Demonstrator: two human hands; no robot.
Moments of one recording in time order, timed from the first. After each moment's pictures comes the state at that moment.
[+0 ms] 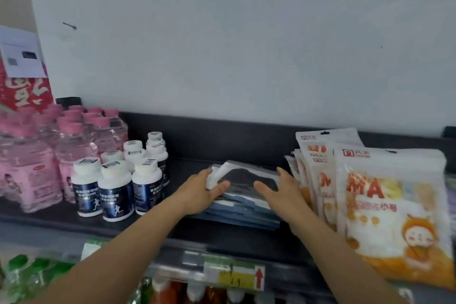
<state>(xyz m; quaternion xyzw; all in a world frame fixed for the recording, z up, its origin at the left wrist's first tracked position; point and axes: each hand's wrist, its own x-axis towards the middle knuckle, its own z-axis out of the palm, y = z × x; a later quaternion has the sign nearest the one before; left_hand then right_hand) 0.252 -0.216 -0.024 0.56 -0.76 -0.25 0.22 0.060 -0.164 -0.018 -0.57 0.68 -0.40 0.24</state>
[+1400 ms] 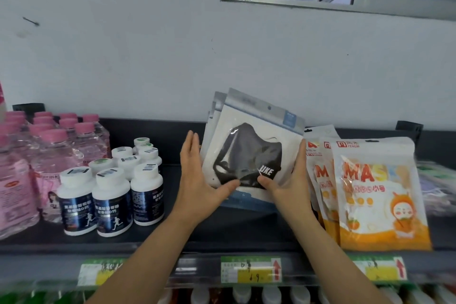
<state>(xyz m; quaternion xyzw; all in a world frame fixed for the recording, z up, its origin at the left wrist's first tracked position) 0.257 -0.204 -0.031 0.32 -0.74 -0.17 0.57 0.082 -0.156 -0.026 -0.51 0.60 -0.61 0.04</state>
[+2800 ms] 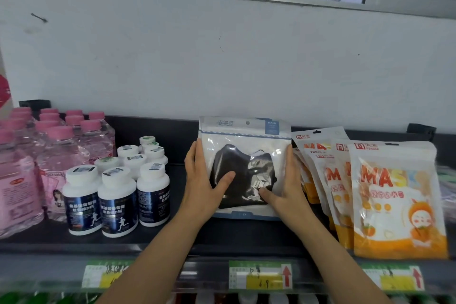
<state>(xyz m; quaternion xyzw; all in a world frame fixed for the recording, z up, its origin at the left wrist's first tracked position) 0.257 -0.224 -0.043 0.36 -0.72 -0.21 0.55 0.086 -0.156 -0.034 -0.65 0.55 -0.51 0.11</state>
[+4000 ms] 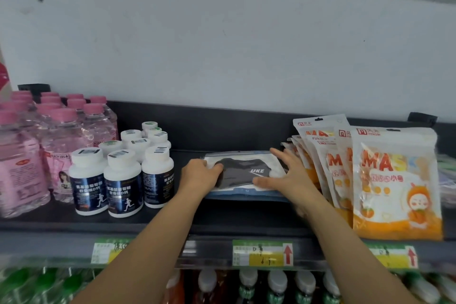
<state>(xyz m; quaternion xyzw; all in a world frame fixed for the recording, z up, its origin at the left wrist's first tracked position) 0.261 -0.237 -0.034 0.59 -0.64 -0.32 0.37 0.078 -0.164 -0.031 -0.56 0.63 -0.48 0.23</state>
